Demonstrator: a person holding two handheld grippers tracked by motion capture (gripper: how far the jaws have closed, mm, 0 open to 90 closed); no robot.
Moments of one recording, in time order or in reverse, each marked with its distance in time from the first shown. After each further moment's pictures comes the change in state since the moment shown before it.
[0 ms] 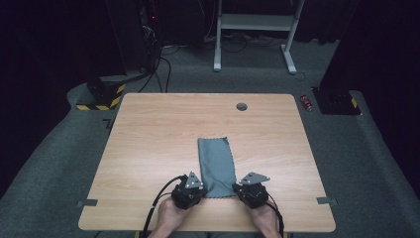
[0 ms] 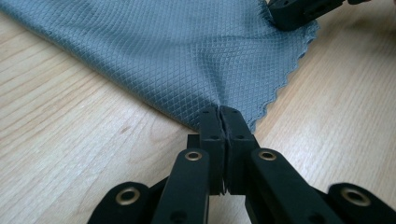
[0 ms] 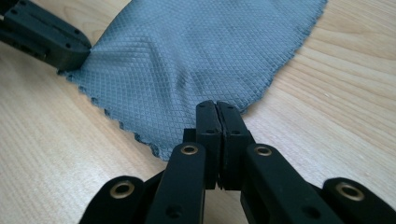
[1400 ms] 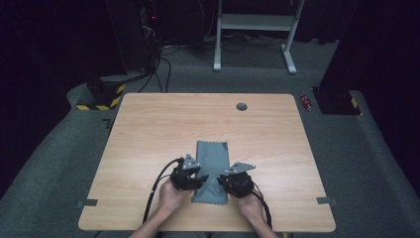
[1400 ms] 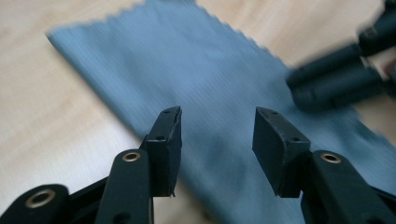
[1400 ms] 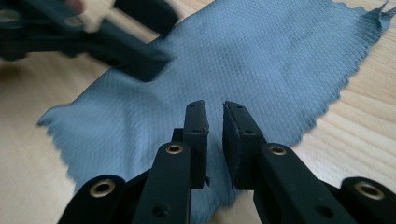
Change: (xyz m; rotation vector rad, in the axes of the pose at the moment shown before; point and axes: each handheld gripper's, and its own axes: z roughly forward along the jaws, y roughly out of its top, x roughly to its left) left arm 0.046 0.037 0.015 -0.084 0.094 -0.033; right arm 0.007 0.039 0.030 -0.039 0.083 -0.008
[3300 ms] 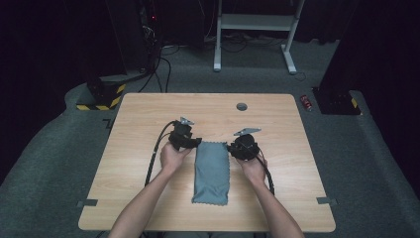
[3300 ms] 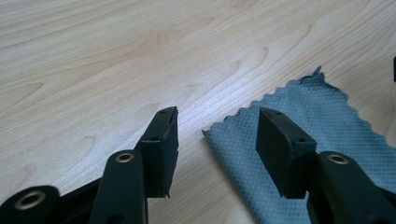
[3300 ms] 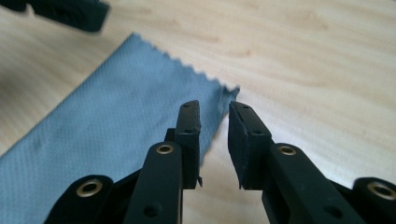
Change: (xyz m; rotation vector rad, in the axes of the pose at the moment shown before) left arm 0.093 0.065 0.032 0.065 0.127 -0.177; right arm -0.085 0.067 0.019 0.027 -0.140 0.134
